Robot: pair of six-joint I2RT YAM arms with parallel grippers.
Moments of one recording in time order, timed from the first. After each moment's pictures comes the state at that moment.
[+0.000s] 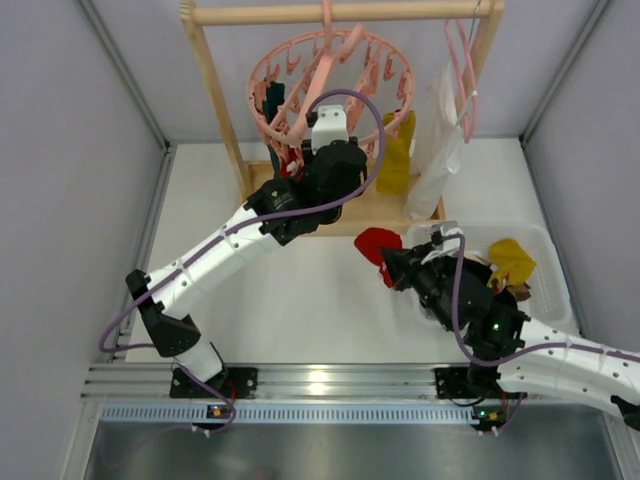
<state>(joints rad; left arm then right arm) -0.98 1.64 1.91 -0.70 -0.82 -0.50 1.13 0.73 0.51 0.25 0.54 0.37</state>
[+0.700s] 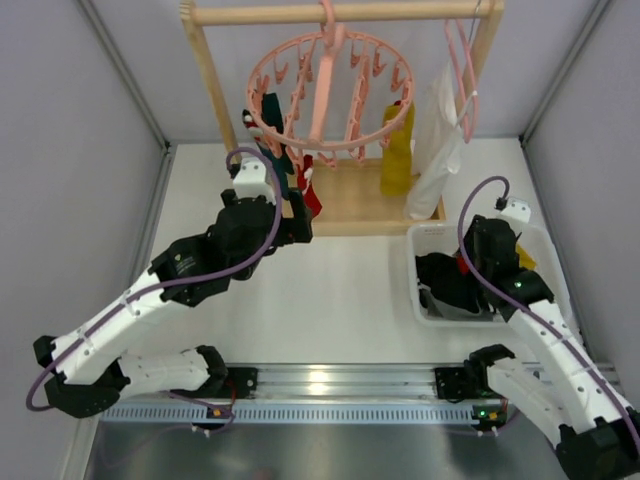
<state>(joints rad) -0.98 1.11 1.40 -0.71 -0.66 -0.55 0.34 0.74 0.71 -0.49 0.56 0.45</state>
